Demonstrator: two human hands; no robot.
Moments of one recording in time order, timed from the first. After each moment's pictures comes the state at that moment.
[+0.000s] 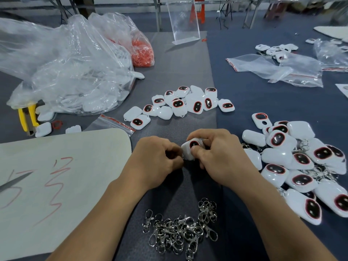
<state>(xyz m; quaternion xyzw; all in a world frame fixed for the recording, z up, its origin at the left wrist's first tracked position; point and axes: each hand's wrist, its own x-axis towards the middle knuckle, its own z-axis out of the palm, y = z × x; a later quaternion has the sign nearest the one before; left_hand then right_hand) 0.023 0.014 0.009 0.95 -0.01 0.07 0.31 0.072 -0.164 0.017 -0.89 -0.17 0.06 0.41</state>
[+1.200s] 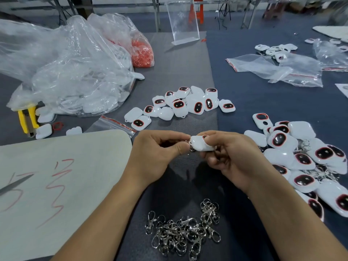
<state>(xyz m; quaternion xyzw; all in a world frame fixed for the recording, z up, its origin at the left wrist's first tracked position) 0.027 0.012 0.009 0.81 -0.01 0.16 0.56 0.077 -0.172 0.022 -0.61 0.01 0.27 0.74</state>
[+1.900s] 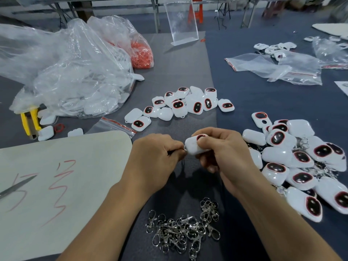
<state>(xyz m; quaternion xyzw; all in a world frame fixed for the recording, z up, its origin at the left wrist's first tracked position) 0.017 0.010 0.013 0.95 -0.08 0.21 0.23 0.063 -0.158 0.021 -0.68 -0.01 0.16 0.72</state>
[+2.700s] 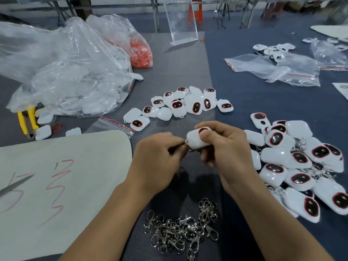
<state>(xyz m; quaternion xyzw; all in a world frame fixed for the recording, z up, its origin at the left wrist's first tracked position) 0.020 0.002 0.011 0.93 -0.05 0.23 0.29 0.063 -0.154 0.019 -0.67 -0.03 0.06 0.74</state>
